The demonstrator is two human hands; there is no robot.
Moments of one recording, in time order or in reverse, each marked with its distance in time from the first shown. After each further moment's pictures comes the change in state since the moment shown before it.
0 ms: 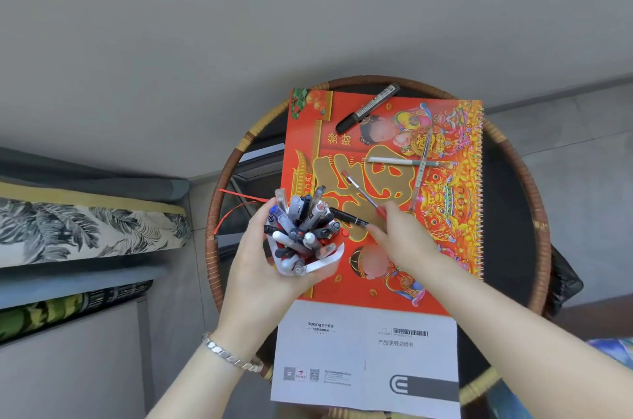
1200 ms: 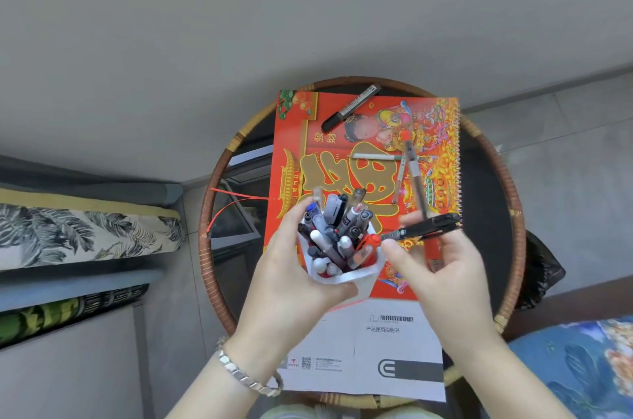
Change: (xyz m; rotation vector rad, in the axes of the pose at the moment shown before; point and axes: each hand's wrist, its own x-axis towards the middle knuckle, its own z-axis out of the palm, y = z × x) left_hand -0.032 0.043 0.020 0.020 -0.124 -0.042; right_hand -0.136 -0.044 -0.058 1.026 0.388 -0.152
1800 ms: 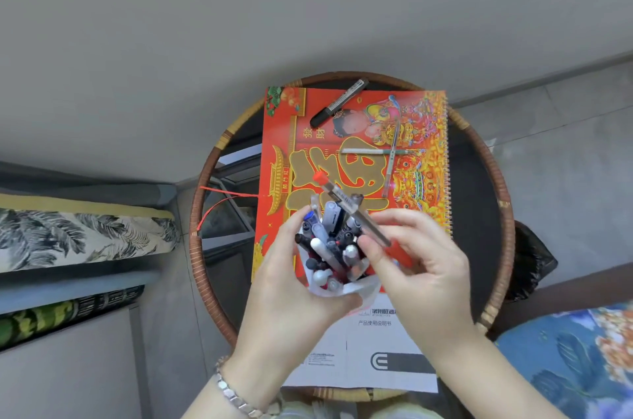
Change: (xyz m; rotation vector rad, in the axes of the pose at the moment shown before) left_hand -0.019 0.006 0.017 -0.038 0.034 -0.036; right_hand -0.003 0.017 -0.003 -0.313 0.018 -0.408
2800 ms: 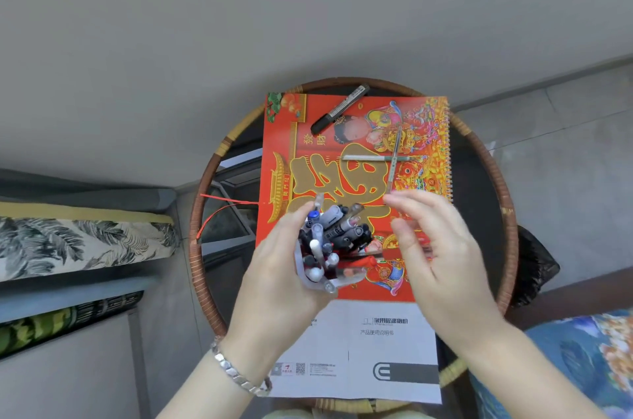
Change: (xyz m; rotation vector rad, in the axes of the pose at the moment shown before) left_hand 0.032 -0.019 -0.011 0.260 -0.050 0.211; right_hand 0.024 0.003 -0.018 -0.266 -0.138 -0.008
